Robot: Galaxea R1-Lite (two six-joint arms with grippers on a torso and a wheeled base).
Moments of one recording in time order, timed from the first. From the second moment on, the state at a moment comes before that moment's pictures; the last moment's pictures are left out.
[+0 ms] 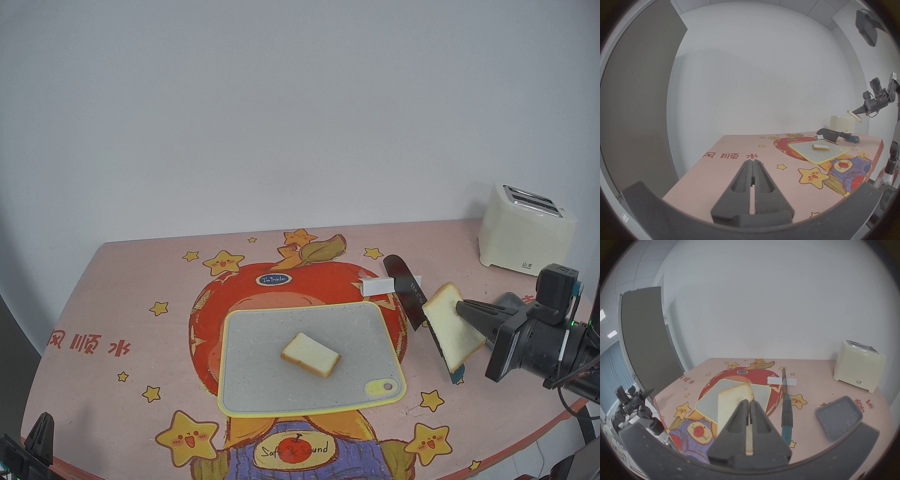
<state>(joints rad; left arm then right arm) 0.00 0.02 -0.02 0.01 0.00 0.00 0.86 1.26 -0.57 -0.35 -0.38 0.27</state>
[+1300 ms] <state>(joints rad) 0.00 0.02 -0.02 0.01 0.00 0.00 0.85 1.26 -0.55 -0.36 -0.37 0.26</state>
